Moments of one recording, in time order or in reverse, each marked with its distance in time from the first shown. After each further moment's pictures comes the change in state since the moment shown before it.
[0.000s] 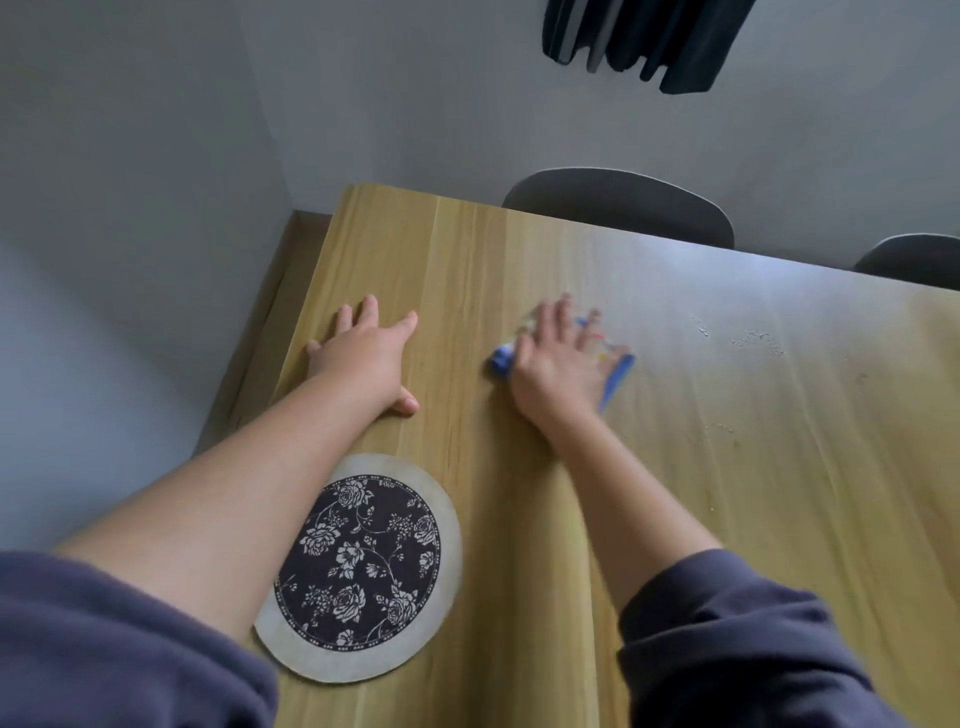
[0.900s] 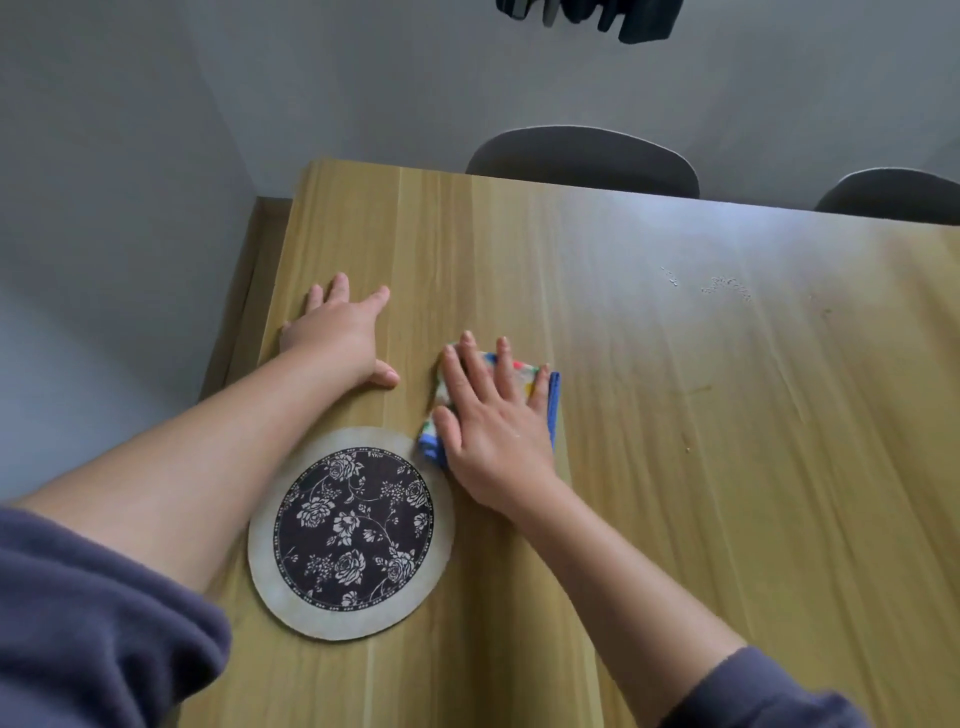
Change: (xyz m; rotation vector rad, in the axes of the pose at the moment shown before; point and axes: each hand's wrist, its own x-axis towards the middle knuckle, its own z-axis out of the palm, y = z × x) left_hand 0.005 -0.005 0.003 0.032 0.042 0.018; right_hand -0.109 -0.004 0.018 -0.023 -0.043 -0.377
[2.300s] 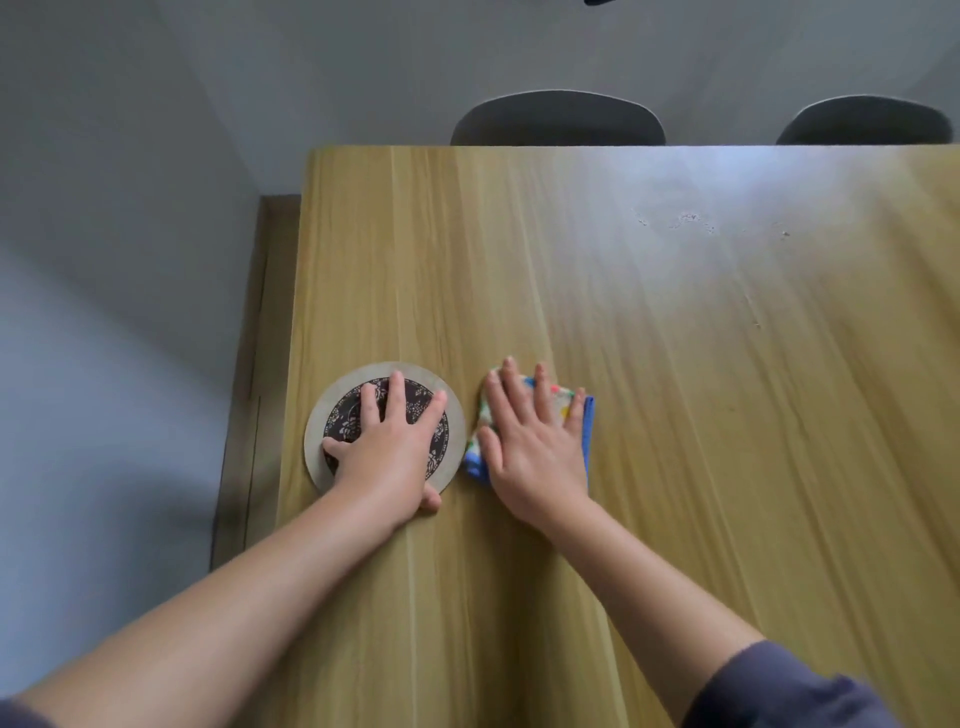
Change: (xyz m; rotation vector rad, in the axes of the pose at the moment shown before) left_hand -0.170 0.011 0.069 0.174 -0.207 0.127; right_hand -0.113 -0.002 0.009 0.023 0.001 0.147
